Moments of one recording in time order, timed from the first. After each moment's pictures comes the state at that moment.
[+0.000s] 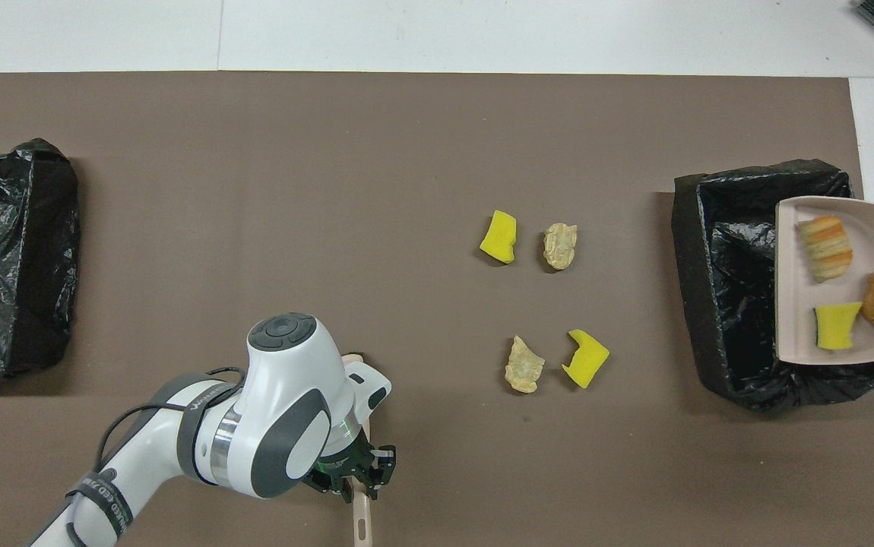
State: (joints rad) left arm -0.40 0.05 -0.22 -2.28 -0.50 1.77 -0.43; right arm -0.66 0.15 0.17 -1.69 -0.01 1.82 -1.95
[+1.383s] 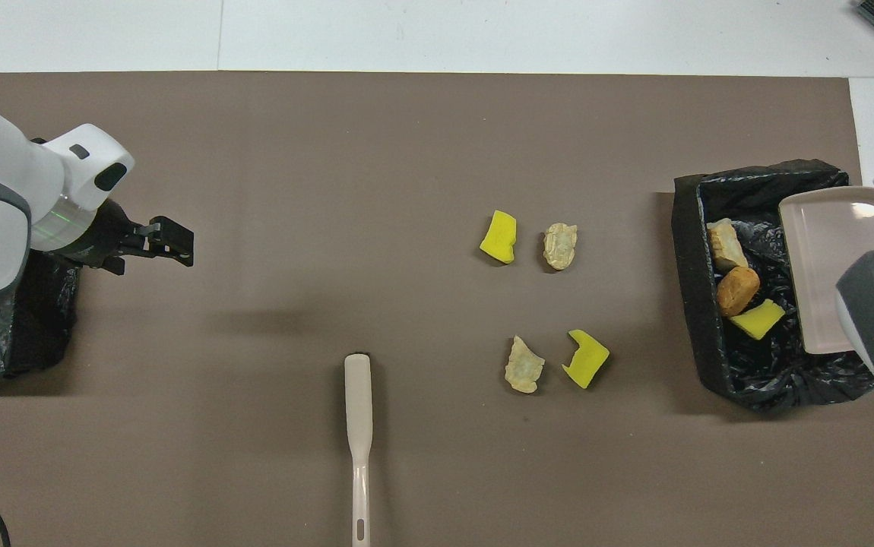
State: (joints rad) left arm 0.08 0.15 -0.20 -1.71 -0.08 1.75 -0.10; right arm -0.25 0.07 0.19 -1.72 -0.78 1.73 -1.43
